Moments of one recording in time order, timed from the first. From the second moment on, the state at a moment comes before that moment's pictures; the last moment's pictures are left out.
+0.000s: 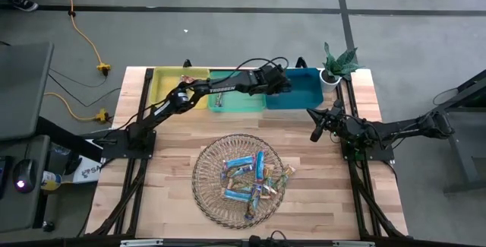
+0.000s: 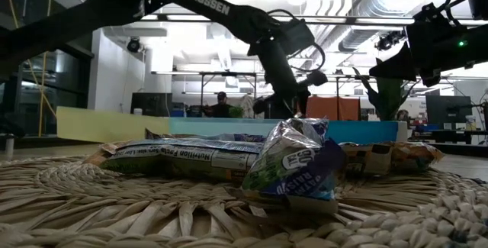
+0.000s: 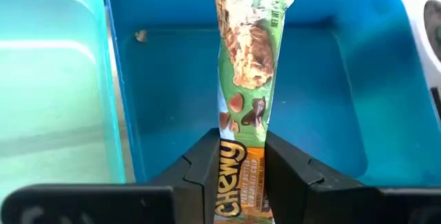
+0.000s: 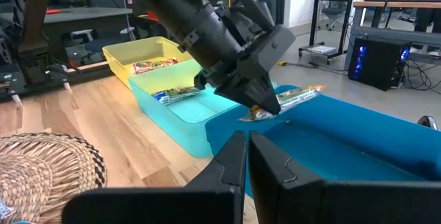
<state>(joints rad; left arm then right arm) 0.34 2.47 2.27 -0.64 -0.30 -1.08 0.08 0.32 0.01 0.18 0.72 0.17</state>
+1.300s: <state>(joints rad) 0.34 2.42 2.33 -0.49 0.02 -0.59 0.08 0.32 0.01 0.18 0.72 0.17</state>
